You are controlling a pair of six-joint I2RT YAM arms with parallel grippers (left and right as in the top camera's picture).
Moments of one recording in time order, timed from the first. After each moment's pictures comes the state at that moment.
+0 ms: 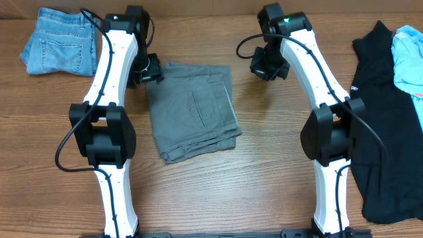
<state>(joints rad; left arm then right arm) -0.08 2.31 2.22 -1.47 -0.03 -0.35 0.28 2.33 2.26 -1.39 -0.06 0.56</state>
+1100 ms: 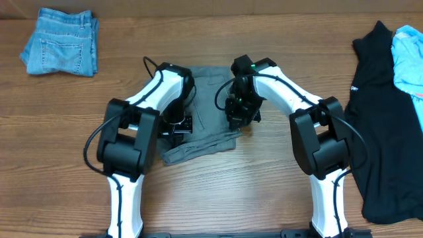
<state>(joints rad) -0.31 2.22 1.56 -1.36 0.08 -0.37 0.41 2.24 1.67 -1.12 -0.40 0.39</state>
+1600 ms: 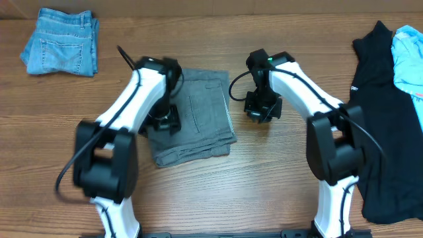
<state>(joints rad) -0.26 1.96 1.55 -1.37 -0.09 -0.47 0.35 2.12 1.66 -1.22 -0.12 0.55</state>
